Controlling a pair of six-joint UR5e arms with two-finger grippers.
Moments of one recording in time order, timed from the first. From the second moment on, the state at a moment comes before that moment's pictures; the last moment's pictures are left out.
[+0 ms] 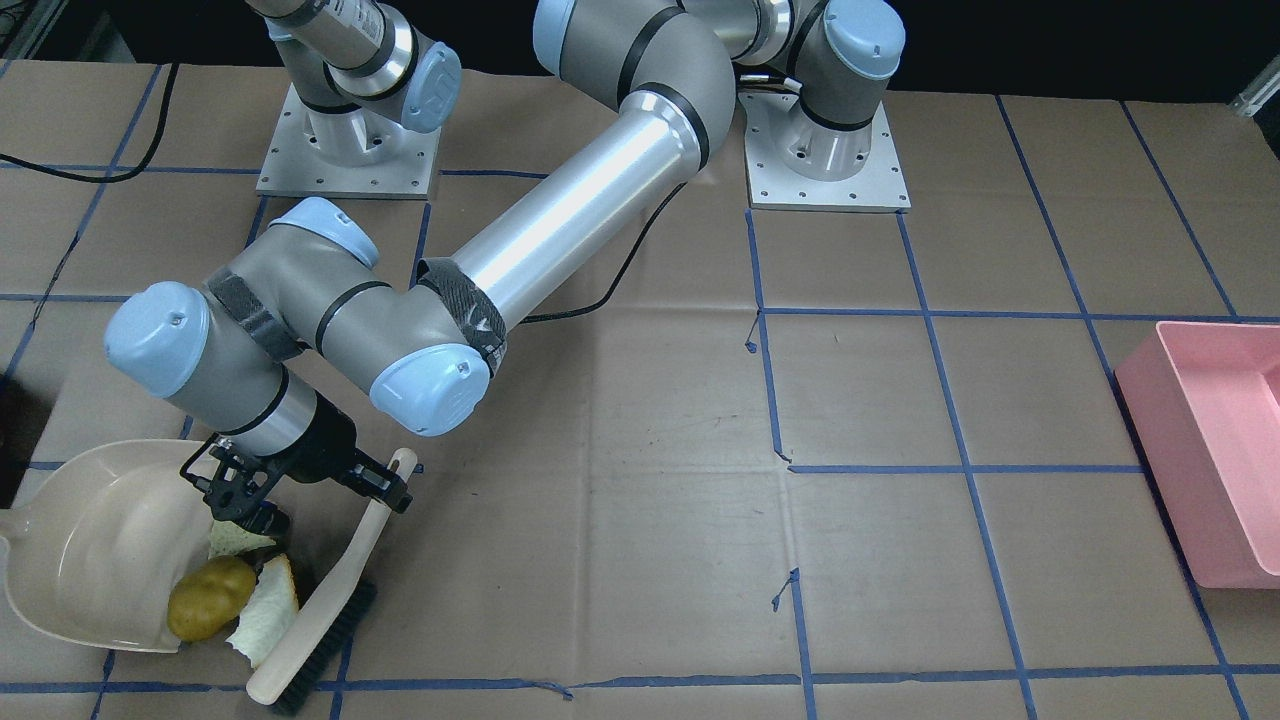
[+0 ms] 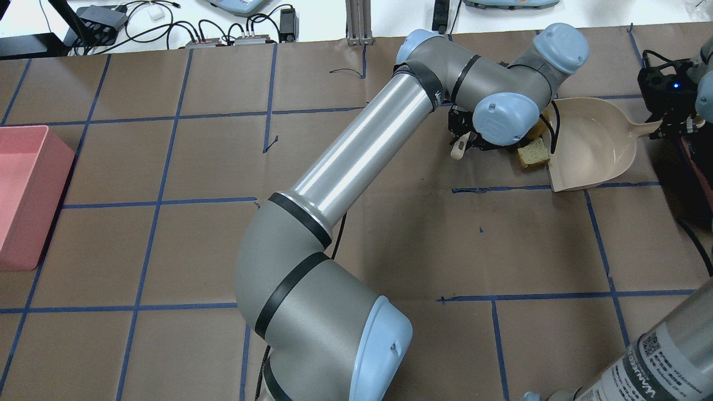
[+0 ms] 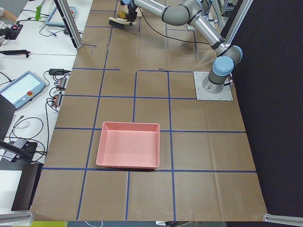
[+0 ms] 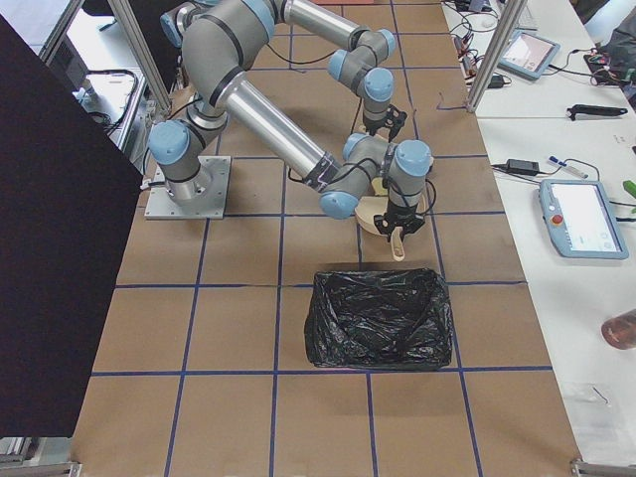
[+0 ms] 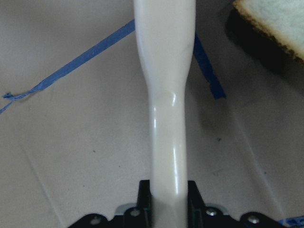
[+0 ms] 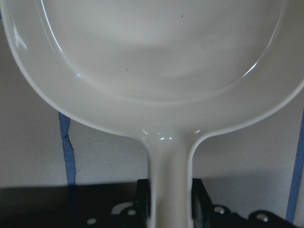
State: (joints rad) left arm -2.27 -2.73 -0.42 -1.71 1.87 -0.21; right arm 1.05 -1.04 1.55 -2.18 -1.64 -2.08
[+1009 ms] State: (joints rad) left arm -2.37 -2.74 -0.41 -1.63 1.72 -0.25; right arm 1.05 -1.05 1.55 -2.18 -1.63 -2.08
